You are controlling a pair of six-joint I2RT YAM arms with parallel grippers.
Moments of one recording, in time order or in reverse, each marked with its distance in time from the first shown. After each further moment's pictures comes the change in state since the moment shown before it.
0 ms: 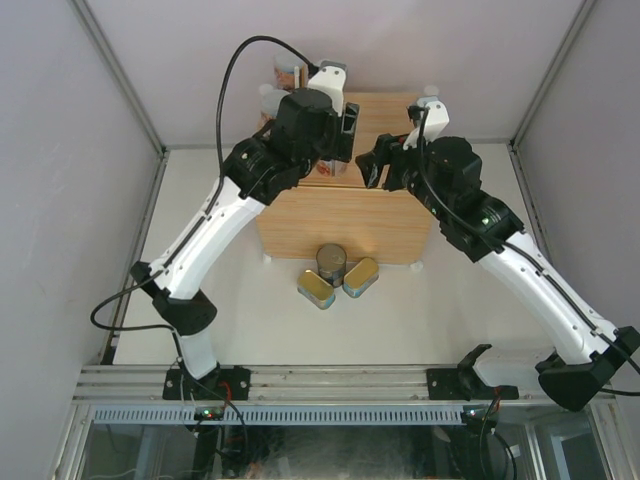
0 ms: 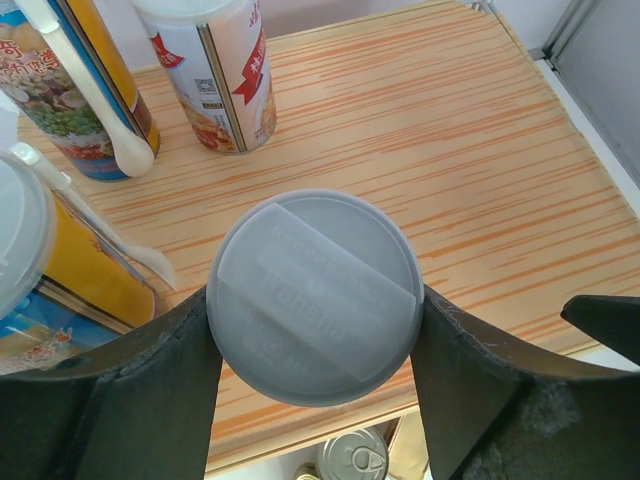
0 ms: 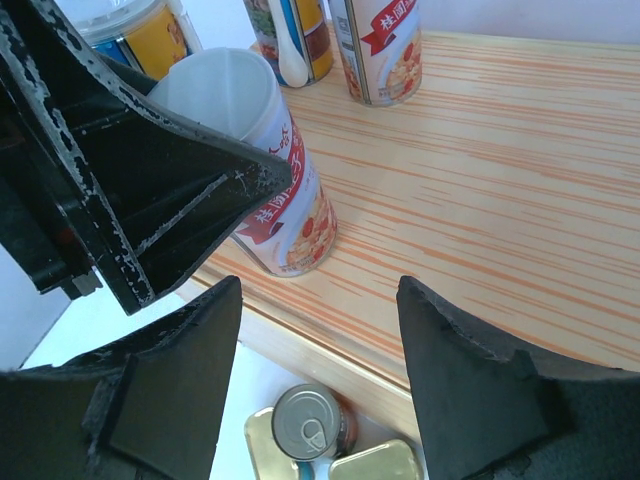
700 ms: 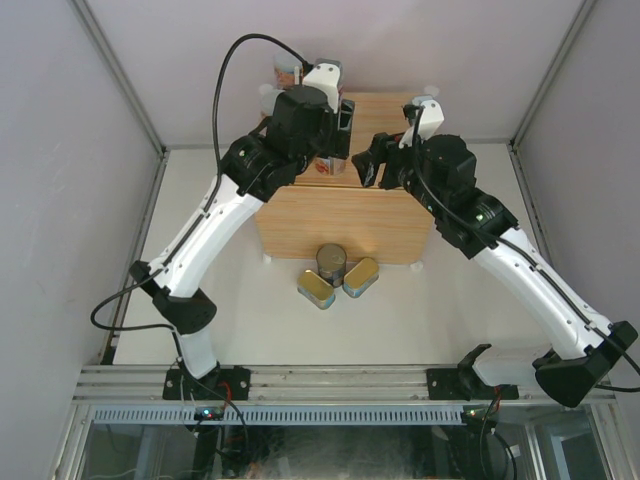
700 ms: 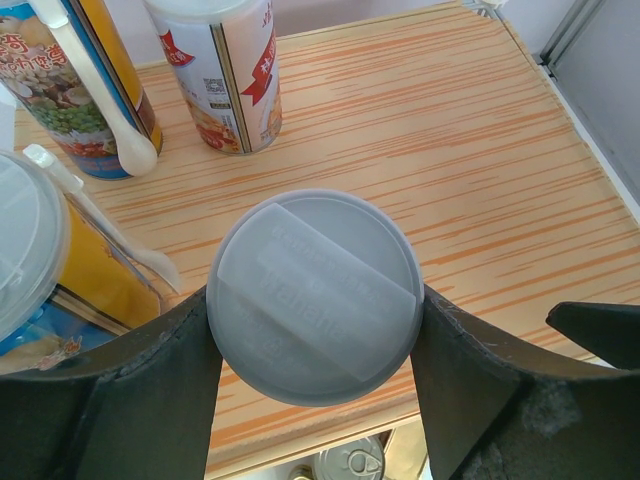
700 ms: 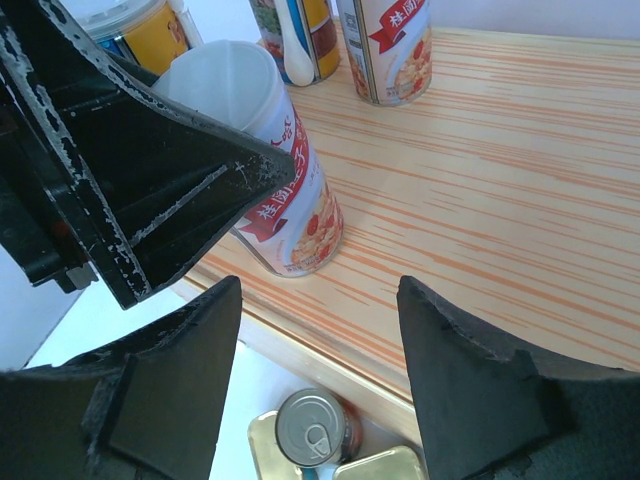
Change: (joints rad) left arm 0.030 0.003 0.000 0.001 0.025 -0.024; right arm -0.006 0.029 0.000 0.022 -0.023 0.007
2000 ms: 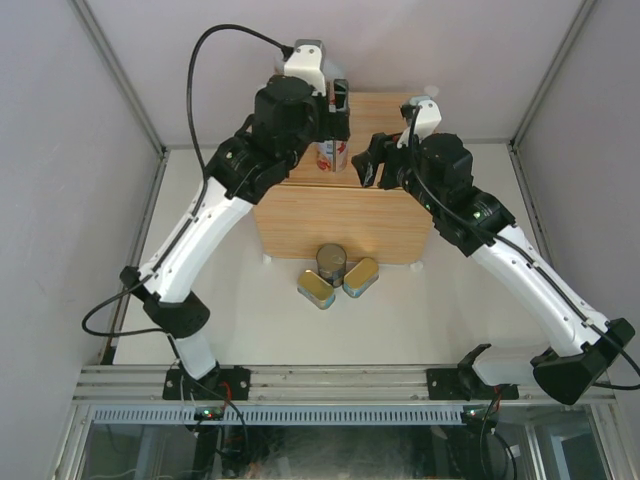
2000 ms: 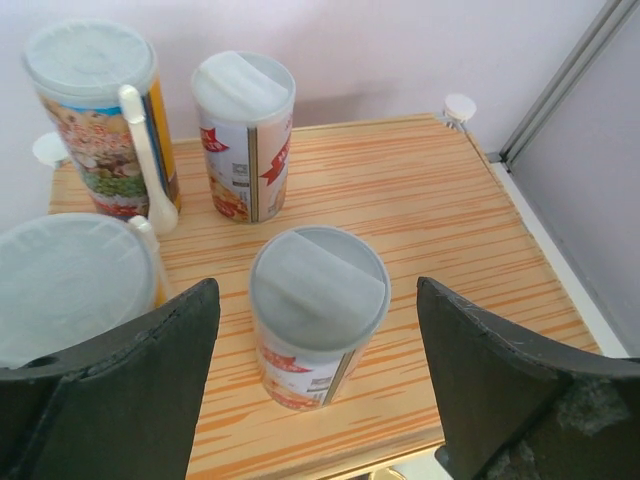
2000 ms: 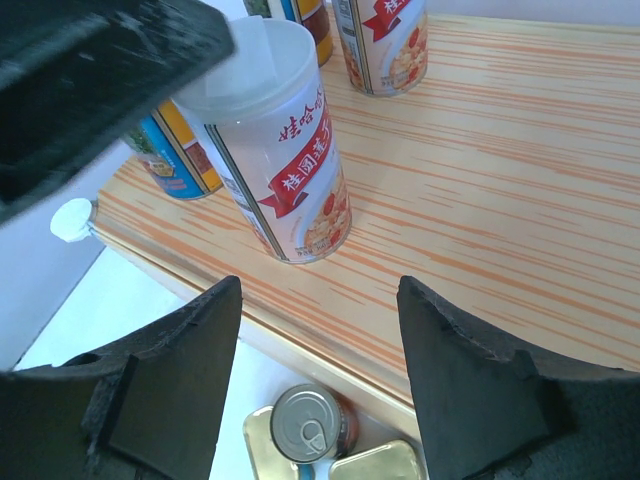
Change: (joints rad) left arm 0.009 -0.029 -0.011 0.152 -0.023 -0.019; right arm -0.006 0.016 0.005 -0.016 -0.002 0.000
